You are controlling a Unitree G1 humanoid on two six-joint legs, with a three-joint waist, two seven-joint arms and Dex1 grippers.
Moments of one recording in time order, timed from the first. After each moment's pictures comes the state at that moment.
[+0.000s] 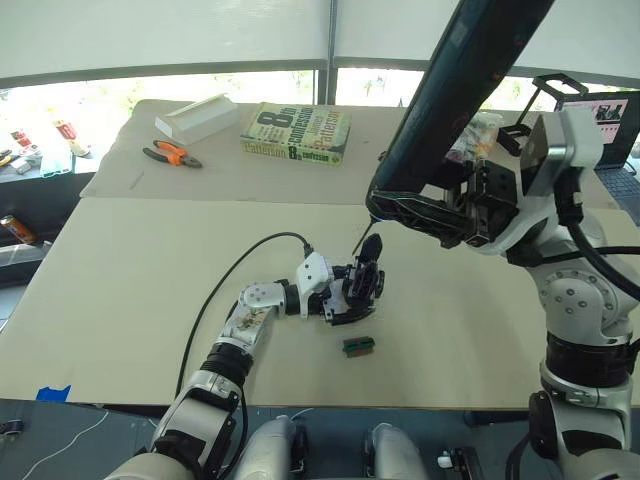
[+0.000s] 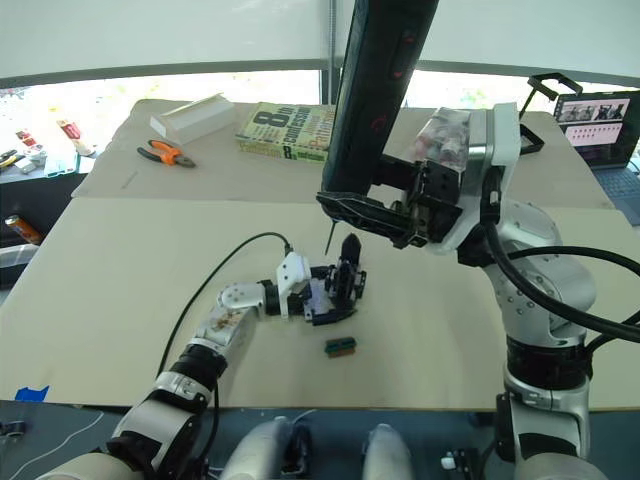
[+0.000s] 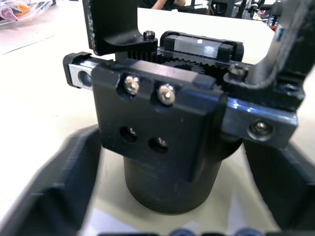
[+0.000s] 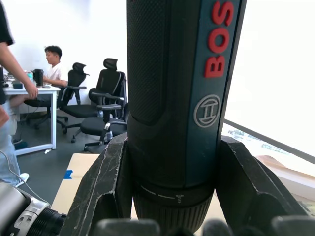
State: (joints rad) left arm -0.56 0.16 -0.21 0.57 -0.16 -0.14 -1.07; right arm -0.61 -0.57 -0.18 -0.39 0.88 0.50 0.95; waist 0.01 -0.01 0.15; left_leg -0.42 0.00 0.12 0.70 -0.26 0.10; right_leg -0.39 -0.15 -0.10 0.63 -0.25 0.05
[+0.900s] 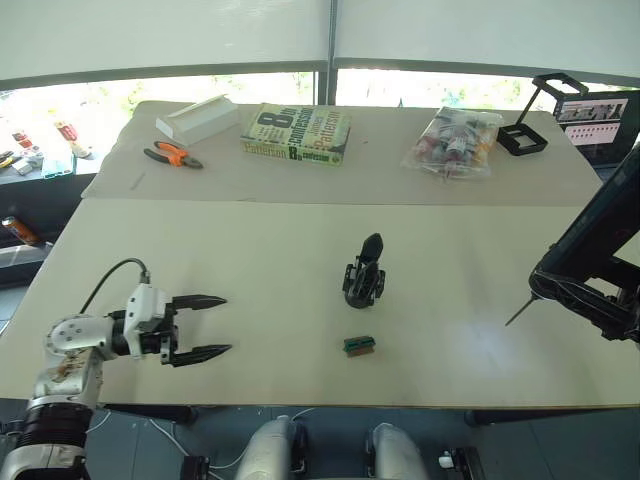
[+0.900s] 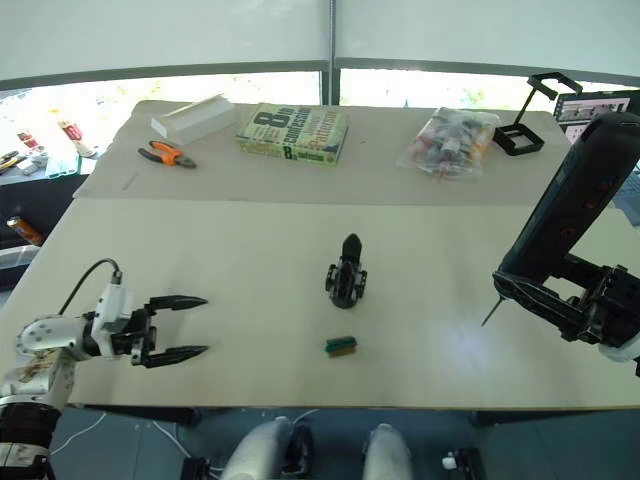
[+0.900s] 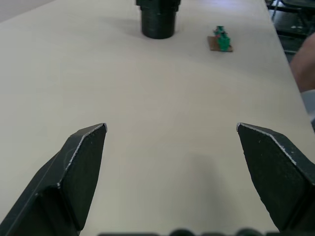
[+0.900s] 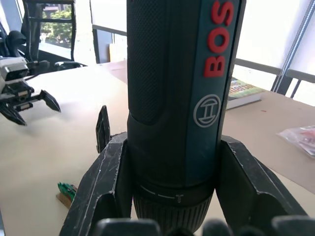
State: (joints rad) left arm -0.16 0.75 0.15 0.34 -0.48 -0.16 -1.53; right arm 0.15 -0.78 -0.77 -0.41 0.87 0.43 1.13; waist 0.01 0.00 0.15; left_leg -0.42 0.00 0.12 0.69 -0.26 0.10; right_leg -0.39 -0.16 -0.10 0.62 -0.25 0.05
